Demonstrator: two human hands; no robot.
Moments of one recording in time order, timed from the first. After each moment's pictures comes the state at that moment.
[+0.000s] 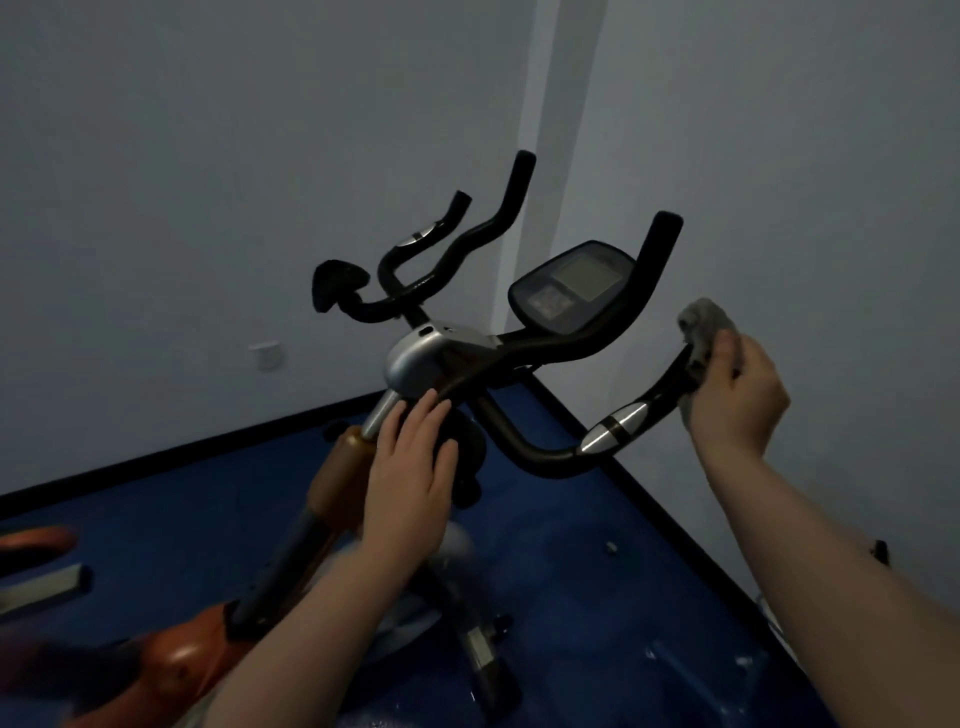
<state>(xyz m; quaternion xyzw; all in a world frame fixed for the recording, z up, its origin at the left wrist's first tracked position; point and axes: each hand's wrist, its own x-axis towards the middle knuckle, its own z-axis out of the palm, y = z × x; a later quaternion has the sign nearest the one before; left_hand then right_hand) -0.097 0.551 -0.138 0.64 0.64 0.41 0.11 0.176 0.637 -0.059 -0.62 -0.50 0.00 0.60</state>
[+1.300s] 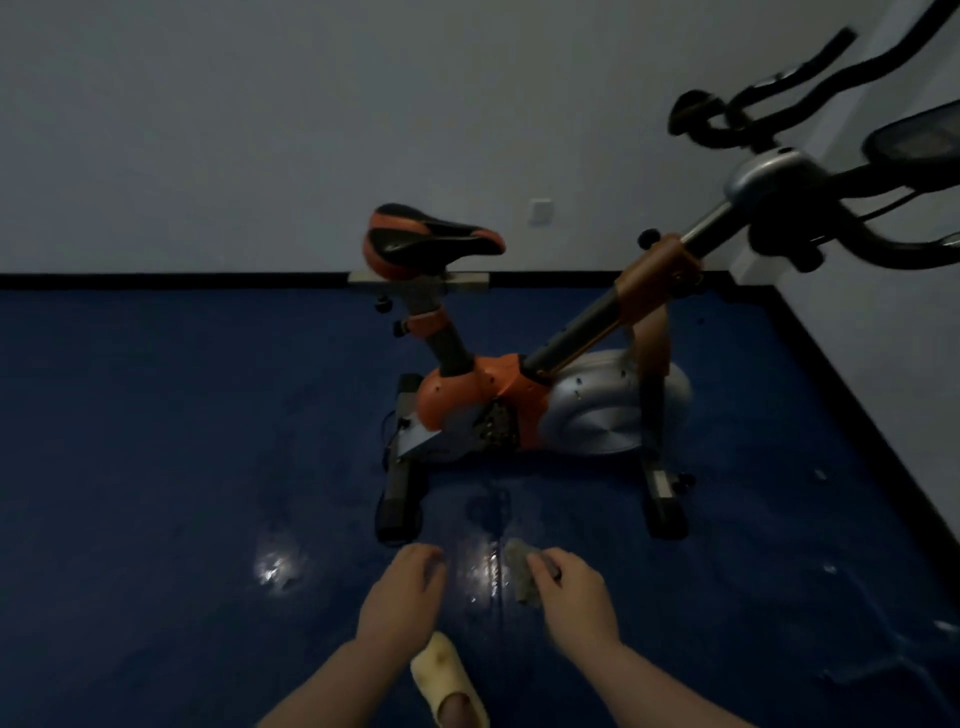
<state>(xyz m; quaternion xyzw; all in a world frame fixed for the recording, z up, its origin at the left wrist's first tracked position) -0.232 -0.005 -0.297 0.35 0.85 0.25 0.31 -0.064 0.113 -0.295 -0.52 -0.72 0.46 0.07</state>
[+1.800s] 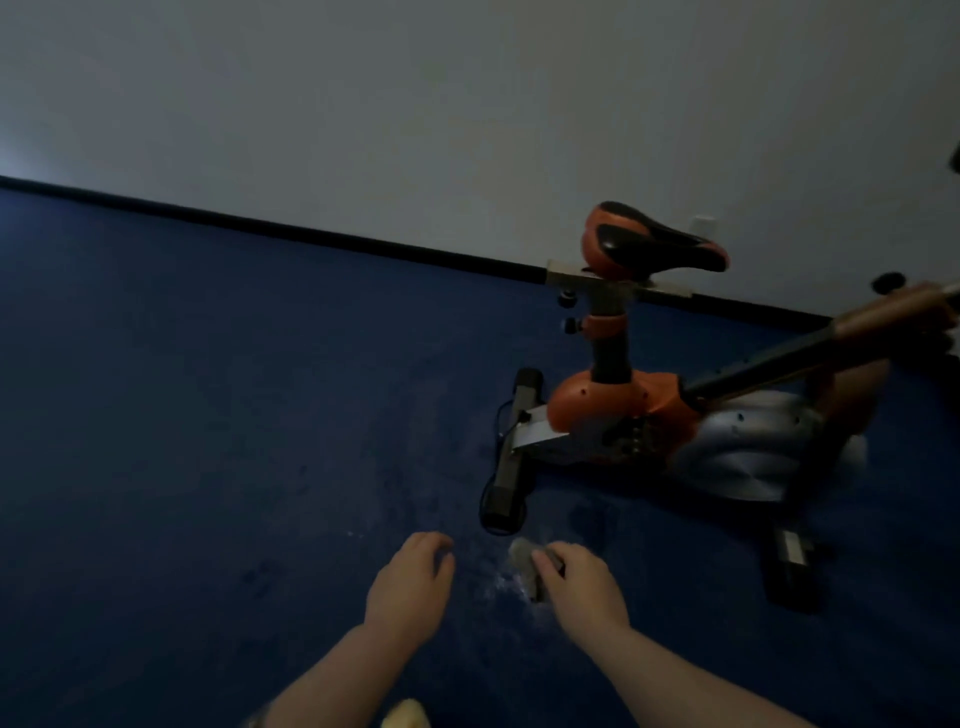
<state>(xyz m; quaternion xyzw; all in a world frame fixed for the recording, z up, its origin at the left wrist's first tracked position) -0.390 -0.170 -0.297 0.24 0.89 0.27 0.27 -0.255 -0.008 -0.300 -0.41 -0.82 0.40 -0.03</state>
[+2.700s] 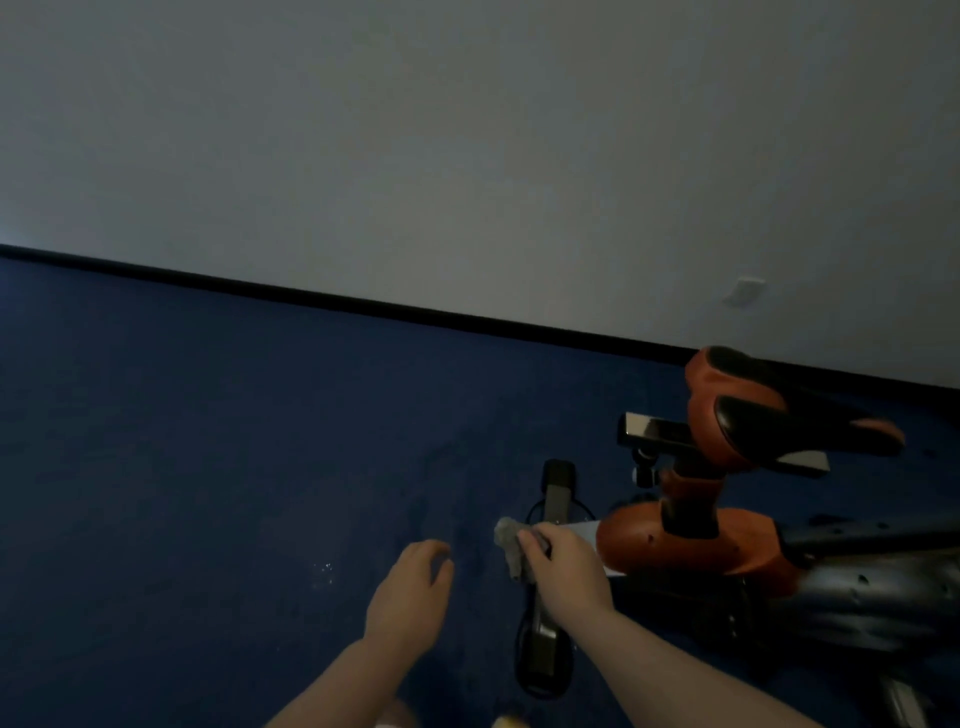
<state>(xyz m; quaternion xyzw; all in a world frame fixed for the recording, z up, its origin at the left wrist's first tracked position) -0.718 0.000 -0.298 0.24 0.88 0.29 0.29 -0.603 0.158 -0.285 -0.40 -0.81 0.42 0.02</state>
